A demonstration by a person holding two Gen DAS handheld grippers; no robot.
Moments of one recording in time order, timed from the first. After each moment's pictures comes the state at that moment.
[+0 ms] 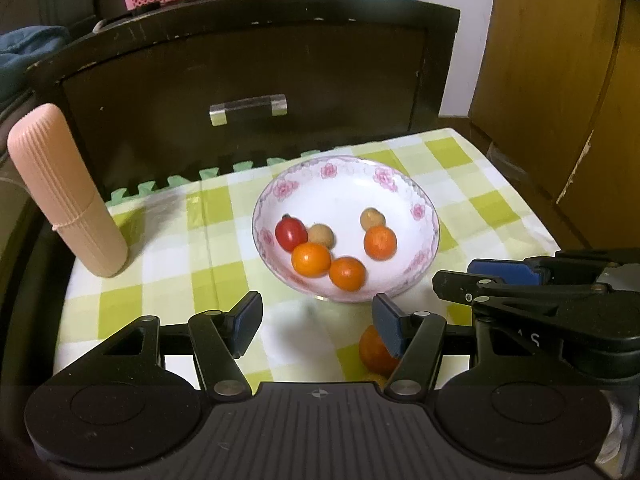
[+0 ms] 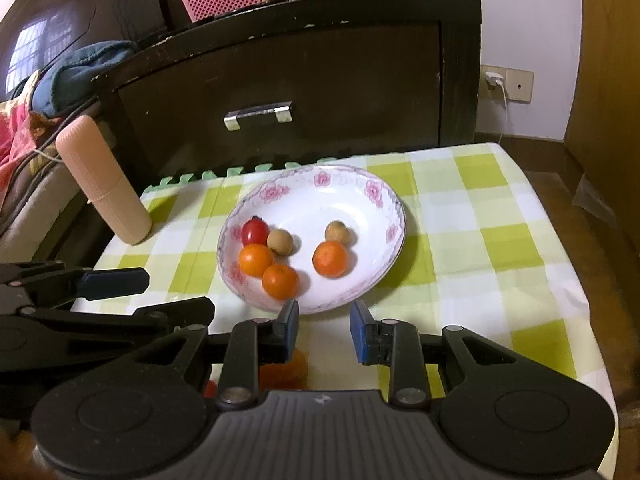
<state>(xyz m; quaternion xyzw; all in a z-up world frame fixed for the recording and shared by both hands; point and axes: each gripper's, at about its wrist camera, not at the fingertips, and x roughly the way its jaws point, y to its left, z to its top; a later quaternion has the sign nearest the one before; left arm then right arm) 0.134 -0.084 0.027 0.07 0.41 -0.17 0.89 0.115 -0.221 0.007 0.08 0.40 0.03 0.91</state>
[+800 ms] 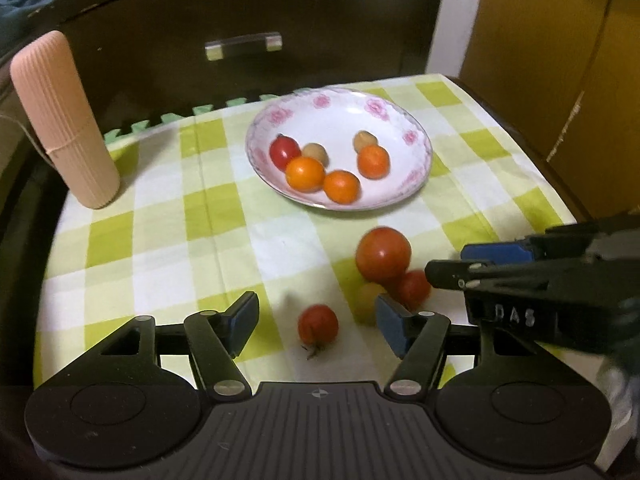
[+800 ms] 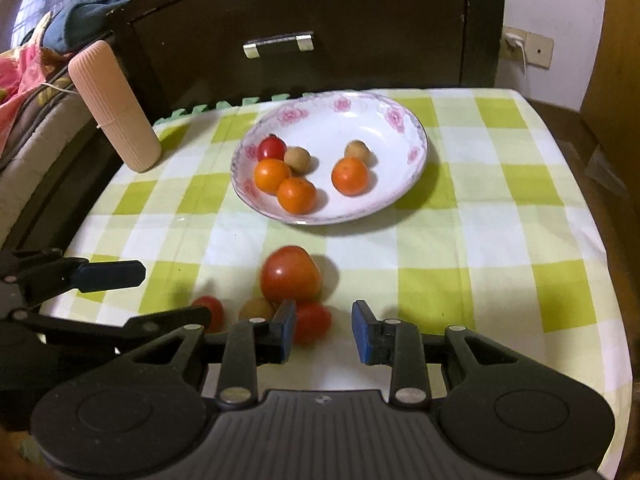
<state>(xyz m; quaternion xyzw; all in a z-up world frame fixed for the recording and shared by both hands) 0.102 -0.068 -0.004 0.08 0.45 -0.19 0.87 0.096 -0.208 -0.021 0.06 0.46 0.05 0.88</state>
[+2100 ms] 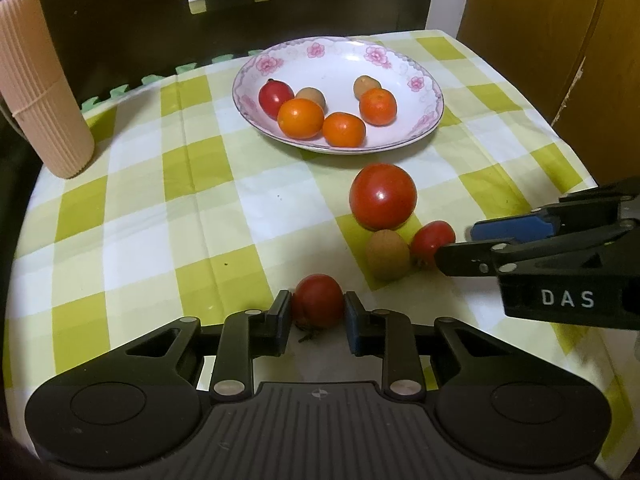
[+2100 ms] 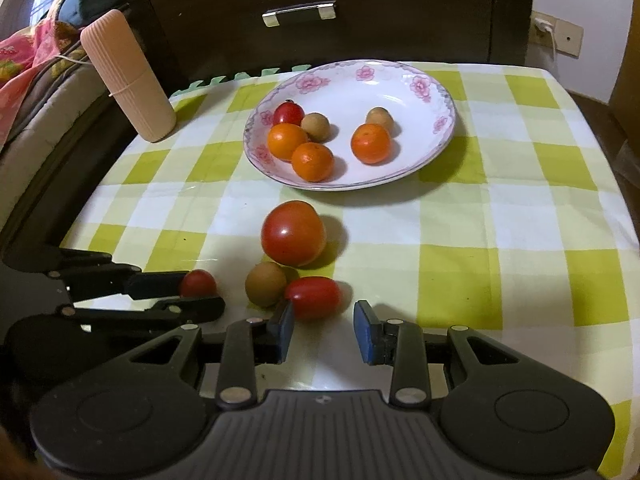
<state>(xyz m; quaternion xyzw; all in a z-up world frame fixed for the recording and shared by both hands) 0.111 -0.067 -0.043 0.09 0.48 -0.20 0.85 0.101 -0.207 -0.045 0.05 0.48 0.10 0.87</state>
